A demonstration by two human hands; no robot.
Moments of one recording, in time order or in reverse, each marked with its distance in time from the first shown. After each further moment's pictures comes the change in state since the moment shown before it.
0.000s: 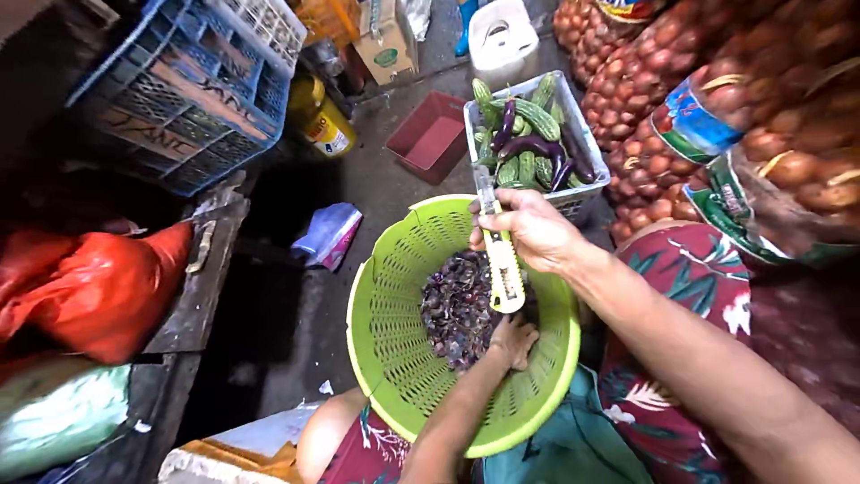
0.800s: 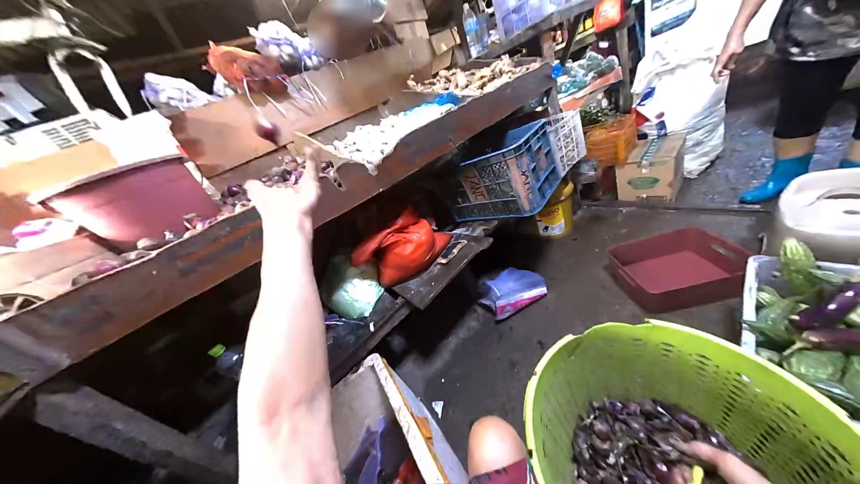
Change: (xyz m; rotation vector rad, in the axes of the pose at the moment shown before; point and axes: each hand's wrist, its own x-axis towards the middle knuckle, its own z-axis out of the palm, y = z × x) left_hand -0.731 -0.150 -0.141 1.293 -2.756 -0.706; right_hand 0.010 0.134 0.029 0.033 0.083 0.639
